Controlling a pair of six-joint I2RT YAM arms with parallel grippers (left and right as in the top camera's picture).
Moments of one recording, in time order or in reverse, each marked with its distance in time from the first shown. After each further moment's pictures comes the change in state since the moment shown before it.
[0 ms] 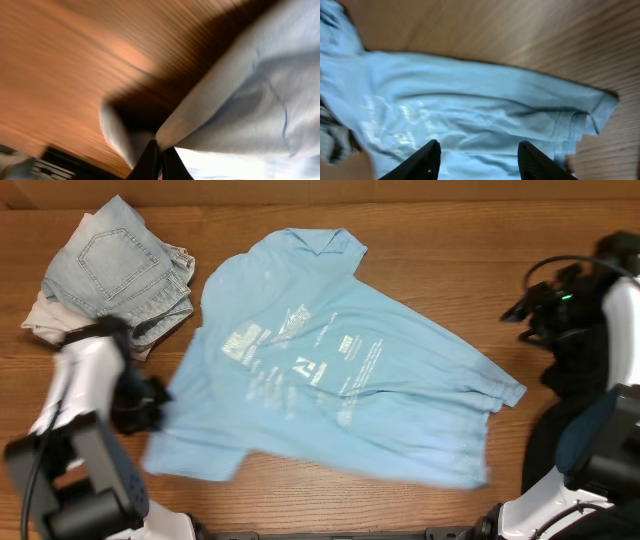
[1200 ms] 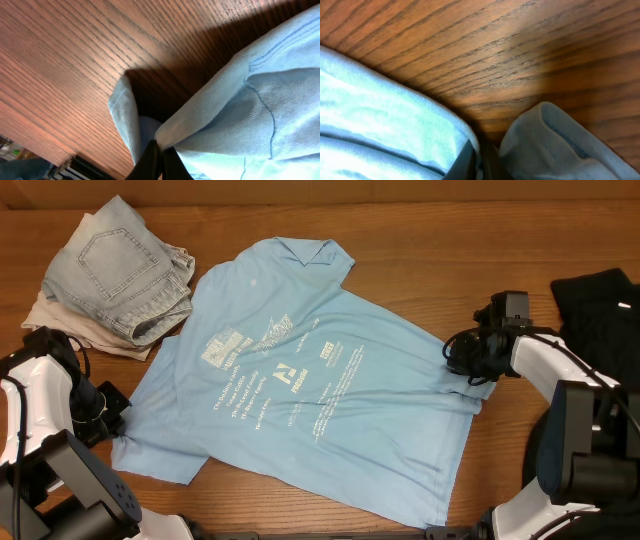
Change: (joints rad) left arm 0.232 -0.048 0.029 0.034 -0.036 0.061; right arm 0.246 -0.062 -0.642 0.792 0.186 0.036
